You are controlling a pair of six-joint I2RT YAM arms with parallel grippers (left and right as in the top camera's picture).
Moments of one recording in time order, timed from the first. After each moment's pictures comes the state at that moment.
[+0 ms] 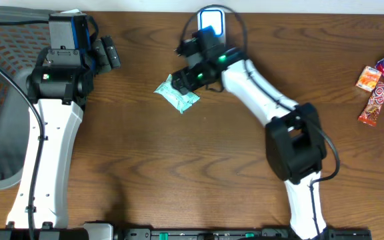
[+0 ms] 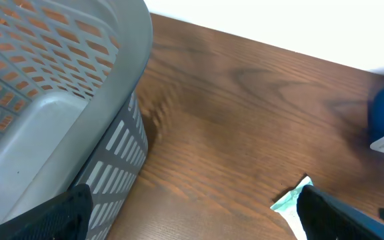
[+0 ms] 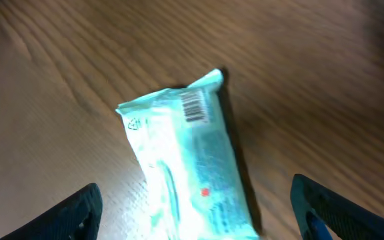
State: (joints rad) left arm -0.03 1.49 1.52 -0.80 -0.22 -0.26; right arm 0.54 2.24 1.84 -0.64 -0.27 0.02
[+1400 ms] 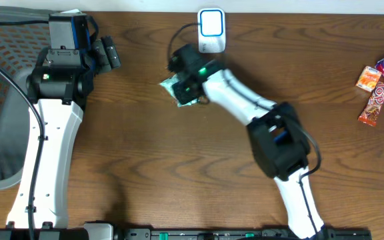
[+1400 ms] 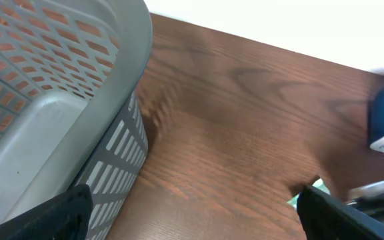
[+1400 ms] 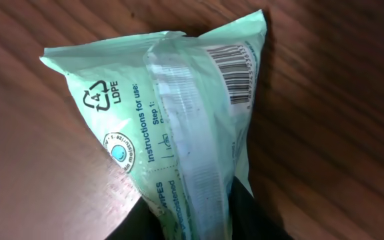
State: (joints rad) left arm -0.03 1.49 1.52 -0.80 -0.22 -0.26; right arm 0.57 2.33 1.85 -0.68 -0.22 0.11
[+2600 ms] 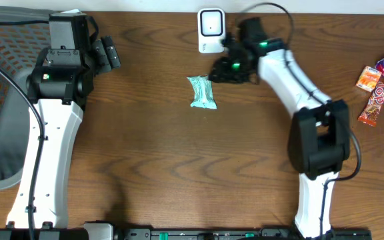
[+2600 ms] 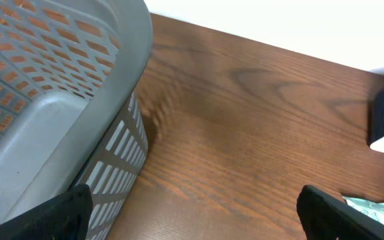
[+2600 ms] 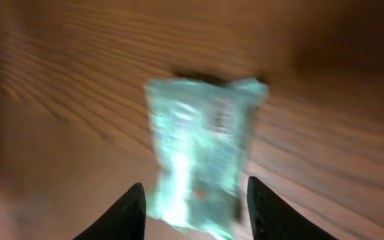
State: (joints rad) left arm -0.03 1.49 1.52 -0.80 -0.22 -0.26; right arm 0.32 2.19 1.80 -0.78 -0.43 0.24
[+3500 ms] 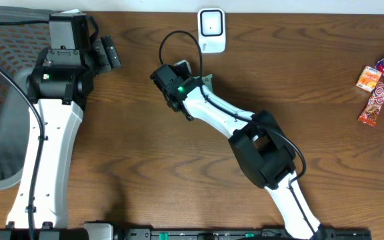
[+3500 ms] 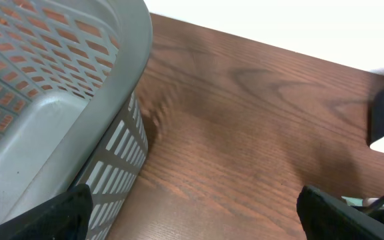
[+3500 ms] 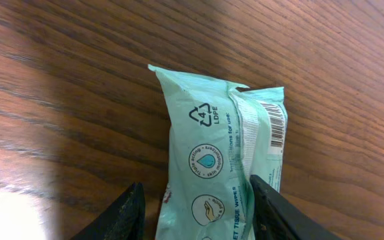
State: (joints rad) left arm -0.03 1.49 1.52 -0.80 -0.22 -0.26; right arm 0.74 2.36 1.82 -0.69 0.57 0.28
